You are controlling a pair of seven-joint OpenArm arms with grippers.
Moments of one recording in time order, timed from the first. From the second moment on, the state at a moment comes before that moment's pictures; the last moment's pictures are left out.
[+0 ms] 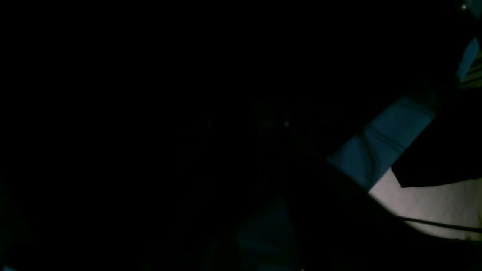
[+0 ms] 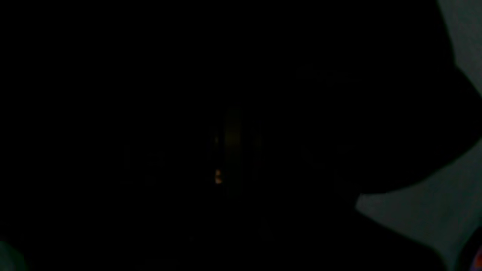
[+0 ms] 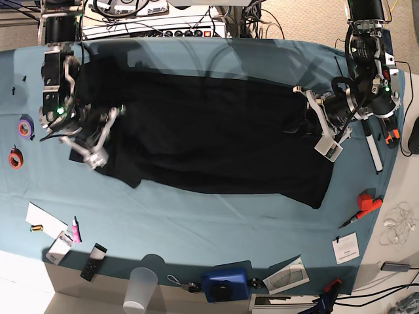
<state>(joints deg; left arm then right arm) 8.4 -15.6 -11.6 103.6 -50.8 -39.0 62.9 0.1 27.2 4.3 94.3 22.2 29.6 -66.7</state>
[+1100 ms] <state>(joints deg) 8.4 -15.6 -11.6 103.6 -50.8 -39.1 62.9 0.1 27.0 18.9 89.4 20.7 24.5 -52.6</state>
